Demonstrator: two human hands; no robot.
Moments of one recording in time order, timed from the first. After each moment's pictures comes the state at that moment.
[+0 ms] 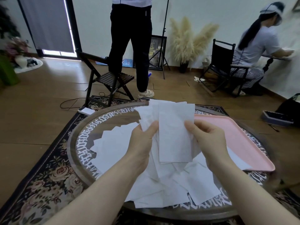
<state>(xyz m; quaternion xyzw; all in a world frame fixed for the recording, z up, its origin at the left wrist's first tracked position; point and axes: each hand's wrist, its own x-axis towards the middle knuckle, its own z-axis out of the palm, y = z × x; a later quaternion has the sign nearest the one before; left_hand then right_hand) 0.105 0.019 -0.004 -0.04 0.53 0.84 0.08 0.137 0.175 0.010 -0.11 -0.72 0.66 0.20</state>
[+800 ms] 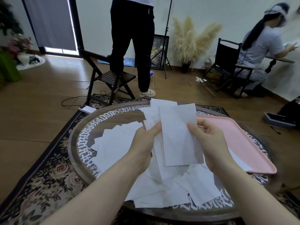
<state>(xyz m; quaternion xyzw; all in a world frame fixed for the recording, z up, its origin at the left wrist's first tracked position) 0.108 0.016 0.000 -0.02 0.51 0.85 0.14 0.135 0.173 0.008 -0.10 -0.70 0.69 0.16</state>
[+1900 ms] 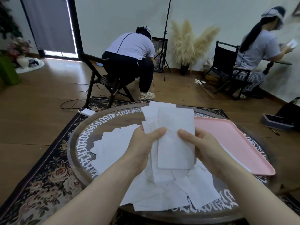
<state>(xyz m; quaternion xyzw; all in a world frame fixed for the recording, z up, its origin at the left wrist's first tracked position) 0.108 0.011 0.001 0.02 0.52 0.84 0.12 0.137 0.184 0.009 -0.04 -0.69 0.73 -0.02</state>
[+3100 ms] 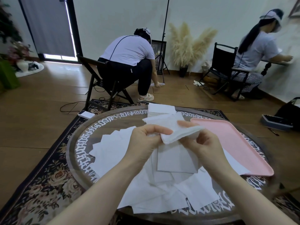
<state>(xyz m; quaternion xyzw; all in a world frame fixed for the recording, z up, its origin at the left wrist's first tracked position) 0.116 0.012 0.012 0.14 0.63 0.77 0.03 0.148 0.179 0.010 0.05 -0.73 0.67 0.16</state>
